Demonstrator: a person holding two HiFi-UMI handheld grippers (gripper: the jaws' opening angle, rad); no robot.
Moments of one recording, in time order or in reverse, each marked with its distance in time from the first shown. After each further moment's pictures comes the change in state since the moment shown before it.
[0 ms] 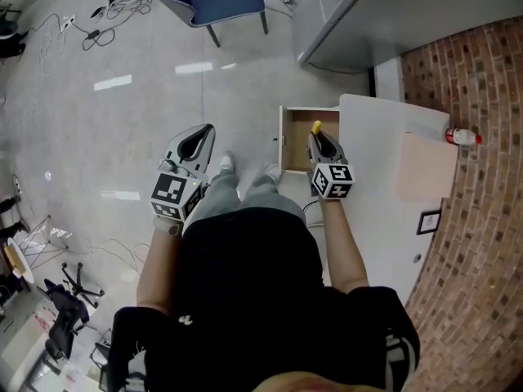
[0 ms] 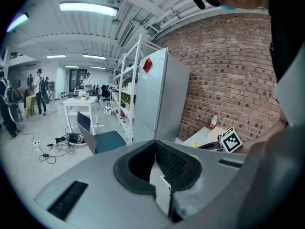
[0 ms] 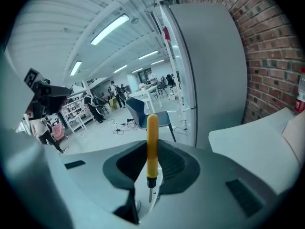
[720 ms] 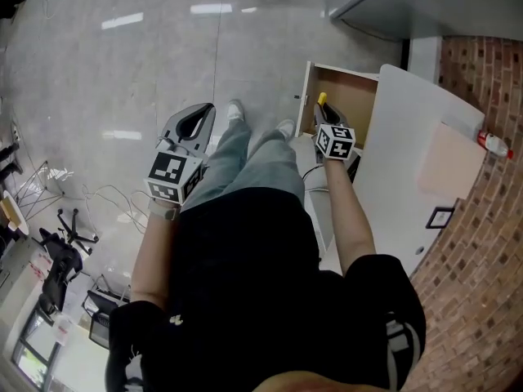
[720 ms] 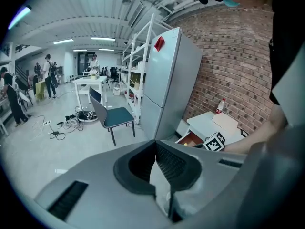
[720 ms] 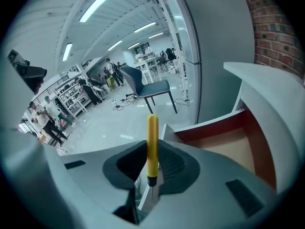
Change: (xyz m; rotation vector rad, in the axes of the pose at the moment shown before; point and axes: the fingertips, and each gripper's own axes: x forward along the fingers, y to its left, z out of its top) left arm -0.026 0.019 -0.121 -0.119 0.228 0.079; right arm 0.085 -0.006 -0.176 0.025 0.310 0.020
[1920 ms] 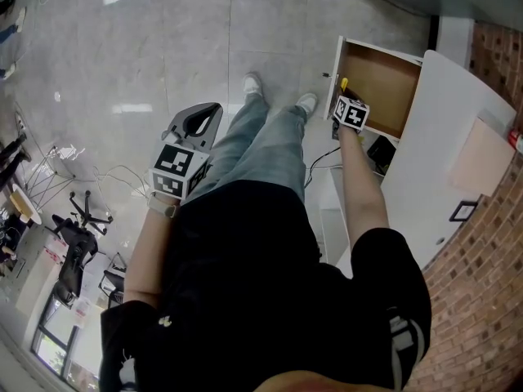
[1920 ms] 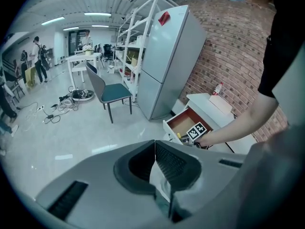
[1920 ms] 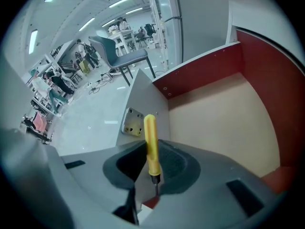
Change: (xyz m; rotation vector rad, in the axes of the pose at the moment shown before) left arm 0.013 0.044 -0.102 -0.026 0.251 -0.087; right arm 0.105 -0.053 -0.129 0.151 0.258 -0.215
